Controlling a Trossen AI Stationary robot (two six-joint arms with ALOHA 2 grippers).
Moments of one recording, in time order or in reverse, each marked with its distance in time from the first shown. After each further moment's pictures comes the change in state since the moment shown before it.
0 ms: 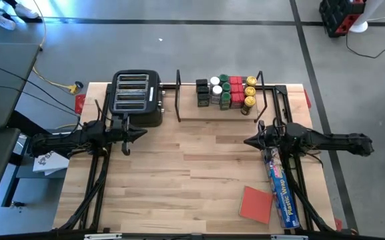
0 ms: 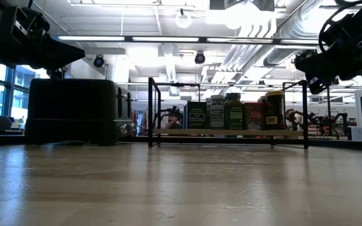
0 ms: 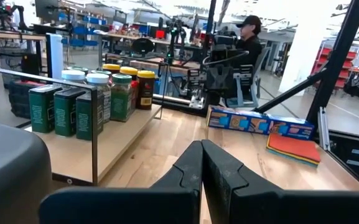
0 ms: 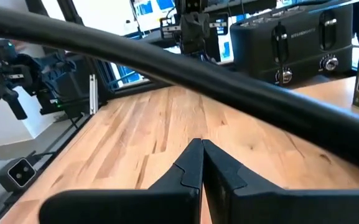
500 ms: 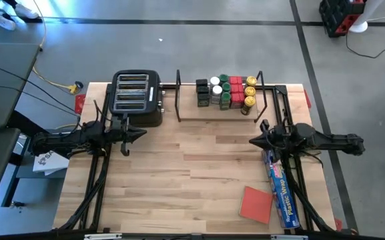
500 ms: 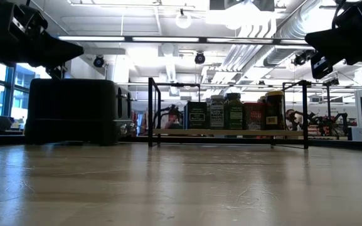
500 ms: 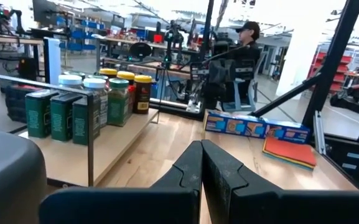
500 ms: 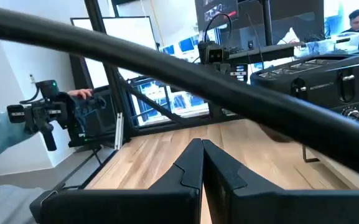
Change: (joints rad) left arm -0.032 -0.018 0.002 -0.001 -0.026 0.000; right arm 0.071 -0.183 0.000 0.013 0.015 0.000
